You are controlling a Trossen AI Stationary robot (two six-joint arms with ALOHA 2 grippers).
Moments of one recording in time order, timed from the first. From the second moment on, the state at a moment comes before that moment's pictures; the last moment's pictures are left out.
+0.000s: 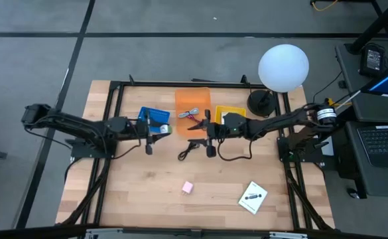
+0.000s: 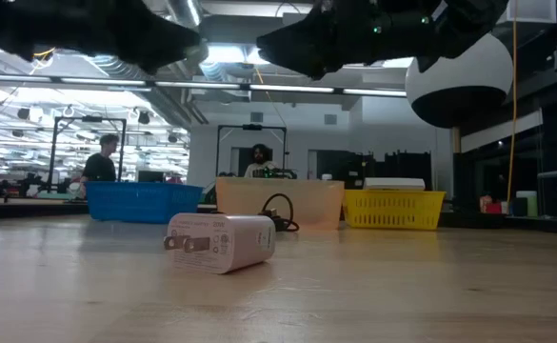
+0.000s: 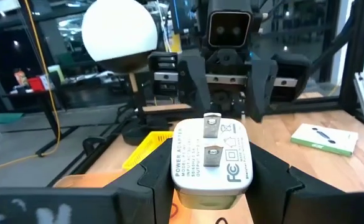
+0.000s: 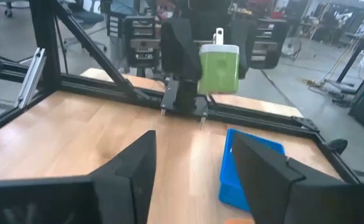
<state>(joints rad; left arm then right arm) -0.07 0.88 0.30 0.57 -0.24 0.12 -0.01 1.62 0.85 0.65 -0.06 -0.19</state>
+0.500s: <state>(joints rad) -0.07 0.60 0.24 0.26 -0.33 0.03 -0.01 1.59 0.75 0.74 -0.06 -0.11</state>
